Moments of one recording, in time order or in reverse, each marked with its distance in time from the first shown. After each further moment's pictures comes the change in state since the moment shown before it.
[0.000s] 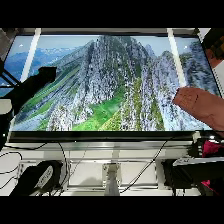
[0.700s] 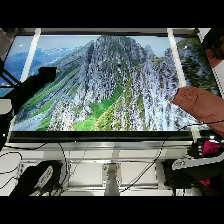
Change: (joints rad) left arm 0.000 0.000 0.000 0.000 0.000 0.000; right arm 0.326 0.039 0.099 0.876 -0.253 -0.174
